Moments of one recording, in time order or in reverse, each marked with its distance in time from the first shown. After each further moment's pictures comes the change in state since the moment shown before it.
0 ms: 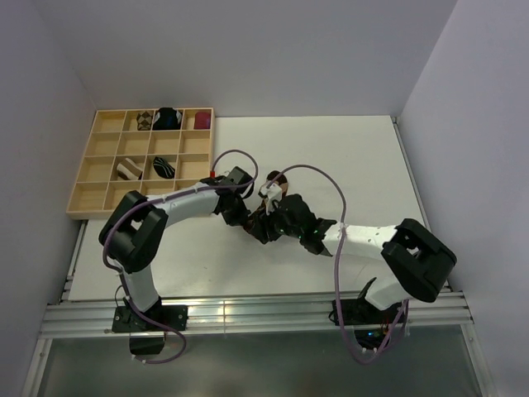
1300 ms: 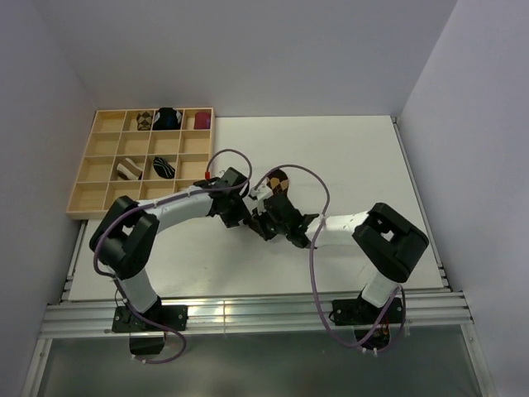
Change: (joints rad) left arm 0.010 -0.047 -0.043 0.038 0.019 -0.033; right arm 0.072 0.214 0.109 -0.050 0.177 -0.095
